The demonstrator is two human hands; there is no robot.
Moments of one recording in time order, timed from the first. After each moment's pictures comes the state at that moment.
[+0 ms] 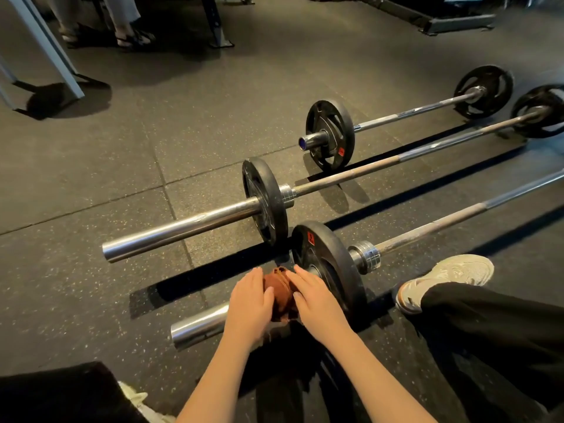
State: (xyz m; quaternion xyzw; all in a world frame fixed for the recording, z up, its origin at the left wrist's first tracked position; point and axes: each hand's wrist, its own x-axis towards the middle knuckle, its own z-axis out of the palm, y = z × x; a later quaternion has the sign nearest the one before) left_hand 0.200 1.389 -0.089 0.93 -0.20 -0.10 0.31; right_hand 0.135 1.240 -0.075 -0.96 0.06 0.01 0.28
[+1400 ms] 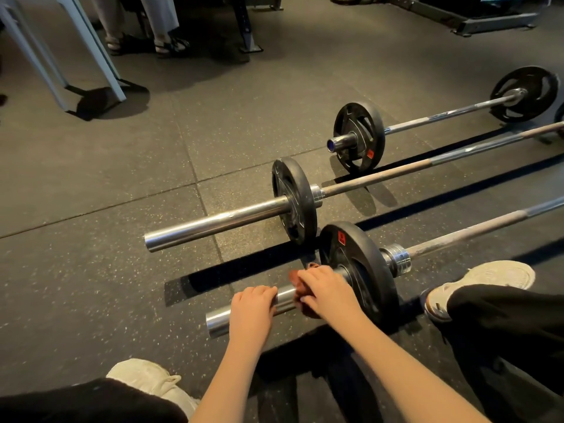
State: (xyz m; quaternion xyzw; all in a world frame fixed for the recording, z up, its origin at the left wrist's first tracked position) left_hand 0.191 1.442 -0.087 0.96 -0.21 -0.07 0.14; right_hand 0.165 1.259 -0.074 -0.99 -0.03 0.04 0.12
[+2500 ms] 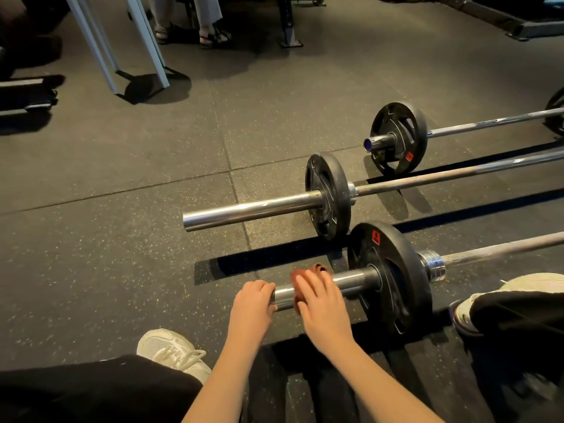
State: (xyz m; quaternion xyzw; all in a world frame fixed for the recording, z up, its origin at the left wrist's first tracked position) left_hand 0.186 1.496 -0.089 0.97 -0.17 -0.09 0.18; right_hand 0.139 1.334 -0.101 -0.99 0.00 -0.01 0.14
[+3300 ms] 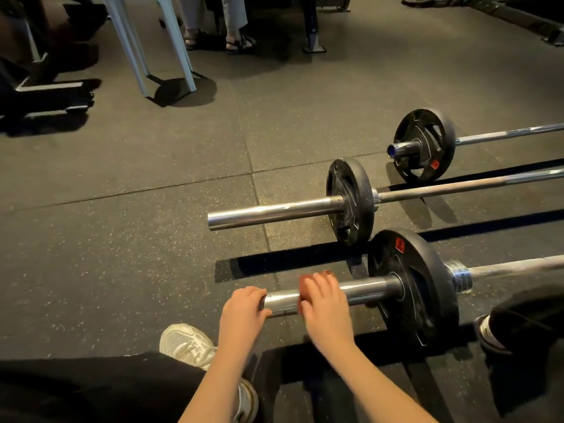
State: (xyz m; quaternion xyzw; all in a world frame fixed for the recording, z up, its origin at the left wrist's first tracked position) left_hand 0.182 1.547 -0.091 0.97 -0.08 -0.09 0.21; right_hand 0.148 1.370 -0.098 -0.98 0.03 0.00 0.21
